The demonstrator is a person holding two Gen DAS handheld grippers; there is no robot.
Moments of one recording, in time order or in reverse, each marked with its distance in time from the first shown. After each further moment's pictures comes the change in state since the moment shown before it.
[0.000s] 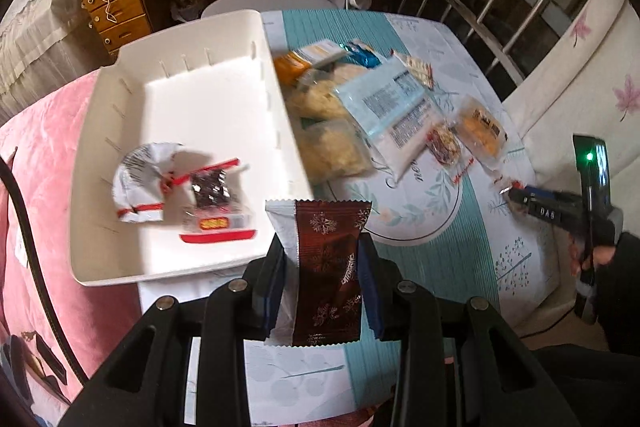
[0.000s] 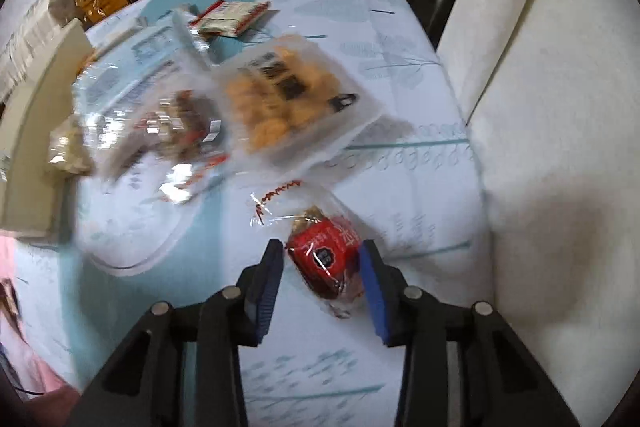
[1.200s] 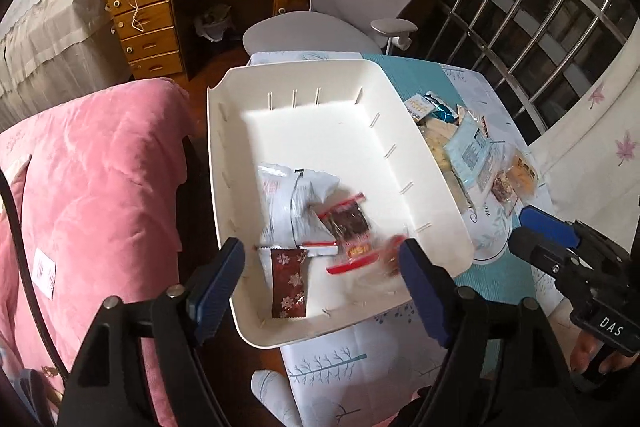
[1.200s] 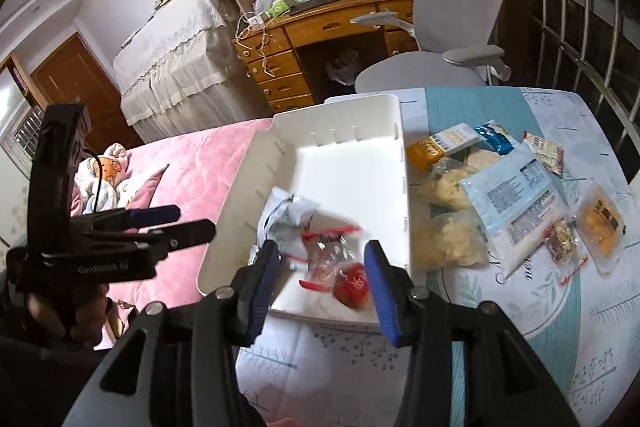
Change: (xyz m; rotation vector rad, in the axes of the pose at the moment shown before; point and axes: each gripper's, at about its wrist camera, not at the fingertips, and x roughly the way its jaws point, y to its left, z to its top) left arm -0.039 0.177 0.024 -0.026 -0.080 -0.019; right arm -0.135 0.300 0.003 -0.129 -0.315 0.432
